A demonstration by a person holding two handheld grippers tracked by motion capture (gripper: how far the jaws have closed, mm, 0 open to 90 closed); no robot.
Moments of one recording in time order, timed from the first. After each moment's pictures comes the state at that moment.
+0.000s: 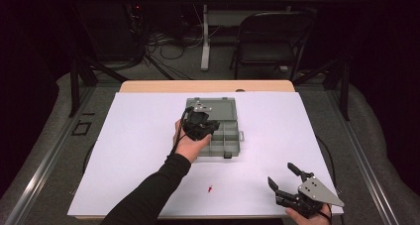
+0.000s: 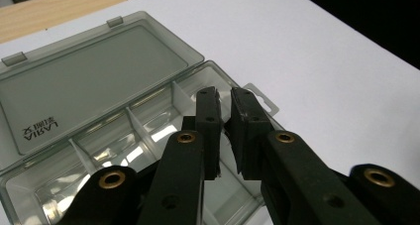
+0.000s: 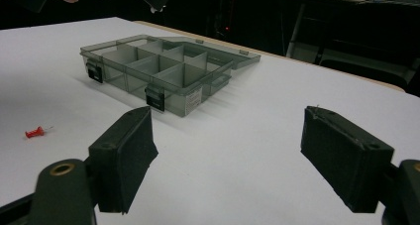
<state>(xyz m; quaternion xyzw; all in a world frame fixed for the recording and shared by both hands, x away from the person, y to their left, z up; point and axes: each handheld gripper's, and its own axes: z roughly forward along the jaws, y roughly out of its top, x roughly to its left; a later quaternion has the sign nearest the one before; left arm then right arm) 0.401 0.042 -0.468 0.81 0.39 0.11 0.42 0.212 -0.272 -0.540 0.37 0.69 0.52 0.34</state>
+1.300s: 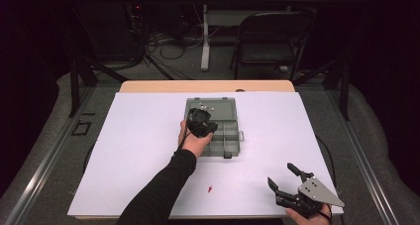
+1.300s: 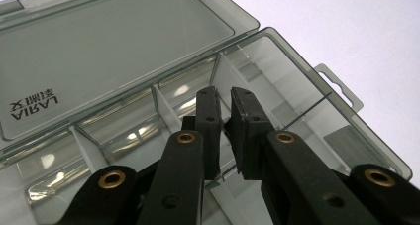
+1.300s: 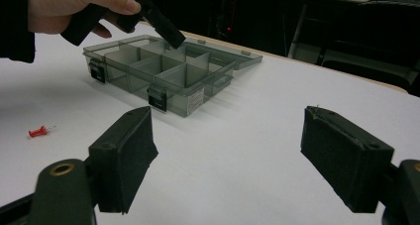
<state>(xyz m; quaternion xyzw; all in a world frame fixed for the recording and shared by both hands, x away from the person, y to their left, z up) 0.436 0.033 -0.511 0.82 0.44 0.10 0.37 0.211 -0.271 -0.539 0.37 0.69 0.52 0.34</state>
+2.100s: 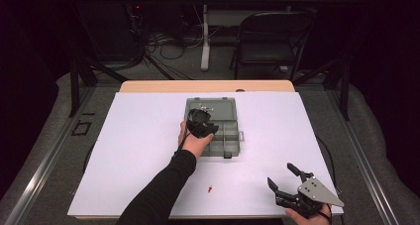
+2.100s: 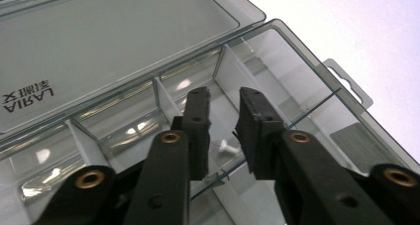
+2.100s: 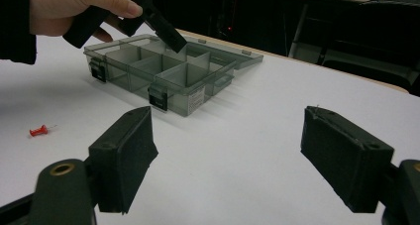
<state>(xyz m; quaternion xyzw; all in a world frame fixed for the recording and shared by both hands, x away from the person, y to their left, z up) 0.438 0.034 -0.515 0.81 0.44 0.09 0.36 0.211 -0.271 -0.540 0.37 0.69 0.52 0.34</state>
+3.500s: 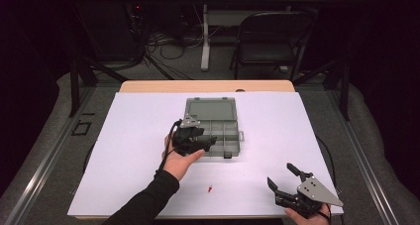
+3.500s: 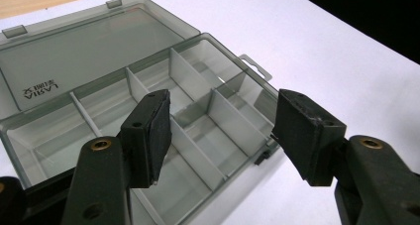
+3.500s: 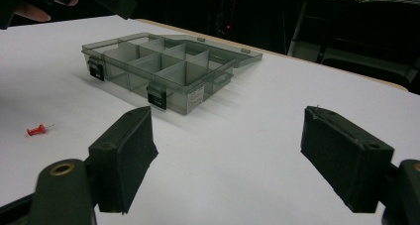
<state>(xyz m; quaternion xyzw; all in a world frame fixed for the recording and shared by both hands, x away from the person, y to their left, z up) 0.363 0.072 -0.486 0.81 0.37 0.10 0.45 0.212 -0.270 -0.541 0.37 0.69 0.52 0.34</state>
